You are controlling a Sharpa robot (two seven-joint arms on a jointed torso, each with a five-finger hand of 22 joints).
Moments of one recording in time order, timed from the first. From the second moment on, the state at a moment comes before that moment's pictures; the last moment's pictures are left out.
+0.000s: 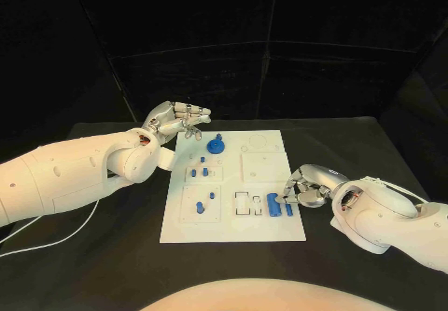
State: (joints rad) left arm 1.24 -0.83 -0.13 1.41 -0.10 -0.23 0.42; left_hand 1.36 -0.10 0.39 0.04 0.05 1.00 0.19 0.10 0.07 1.11 0.11 0.21 0.10 1.25 0.03 1.11 0.62 0.18 1.18 0.12 0.61 0.78; right arm 1.12 -1.01 -0.17 1.83 -1.41 -0.38 -0.42; right_hand 1.24 -0.06 -0.15 0.28 0.28 0.99 0.10 0.34 0.22 1.35 0.03 1.35 1.24 1.47 -0.03 1.53 1.31 0.12 1.30 0.07 1.30 1.00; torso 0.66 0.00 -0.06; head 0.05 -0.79
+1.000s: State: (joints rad) left arm 1.24 -0.84 -0.13 1.42 -0.10 -0.22 0.42; left_hand 1.37 -0.09 0.39 0.04 0.05 1.00 0.19 0.10 0.07 1.11 0.11 0.21 0.10 1.25 0.03 1.11 0.62 0.18 1.18 0.12 0.61 0.78; right arm 1.08 -0.93 -0.17 1.79 -1.44 -0.34 -0.45; right_hand 1.23 -0.05 -0.18 0.29 0.28 0.97 0.10 0.36 0.25 1.35 0.03 1.35 1.25 1.47 -0.03 1.53 1.31 0.12 1.30 0.07 1.30 1.00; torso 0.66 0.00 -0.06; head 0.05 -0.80
